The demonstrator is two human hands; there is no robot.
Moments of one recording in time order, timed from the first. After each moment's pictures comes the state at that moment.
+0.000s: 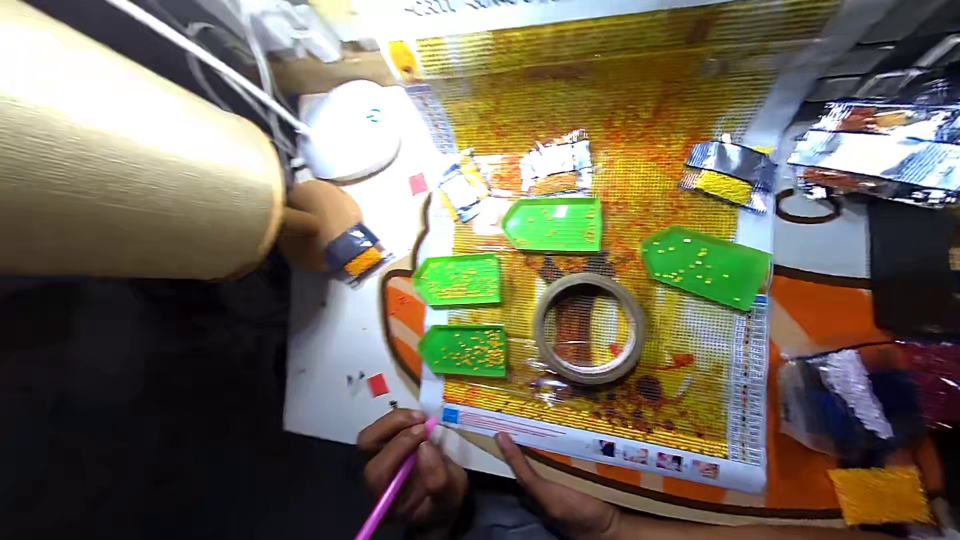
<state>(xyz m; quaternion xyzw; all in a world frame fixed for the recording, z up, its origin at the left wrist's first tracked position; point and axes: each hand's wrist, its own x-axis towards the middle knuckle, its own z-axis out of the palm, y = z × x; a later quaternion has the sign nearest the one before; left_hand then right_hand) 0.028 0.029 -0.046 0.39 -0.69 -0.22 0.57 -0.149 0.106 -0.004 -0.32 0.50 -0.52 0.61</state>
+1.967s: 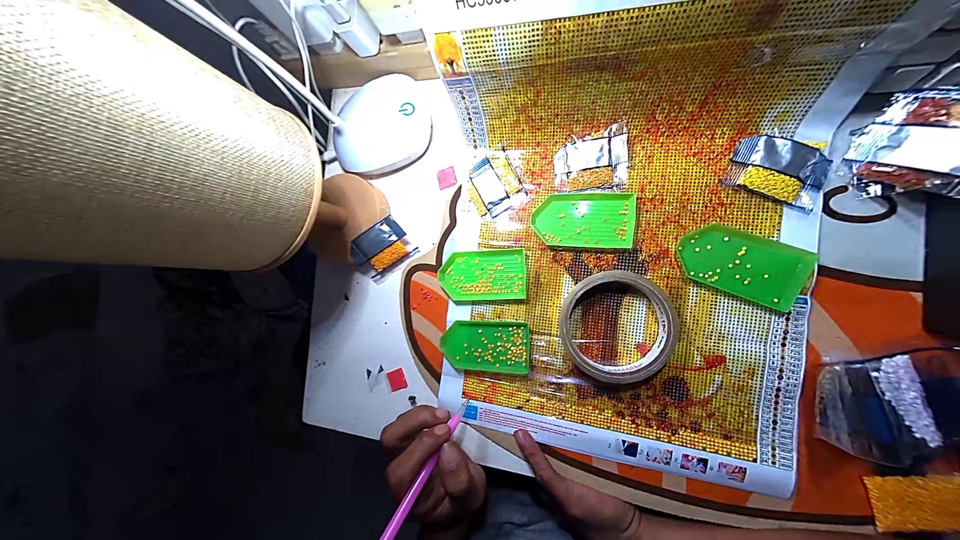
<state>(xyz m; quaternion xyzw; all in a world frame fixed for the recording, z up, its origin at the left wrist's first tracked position) 0.027 0.039 -0.049 0.39 -0.69 -0.24 0.57 -0.164 0.147 -0.043 -0.31 0.48 -0.52 0.63</state>
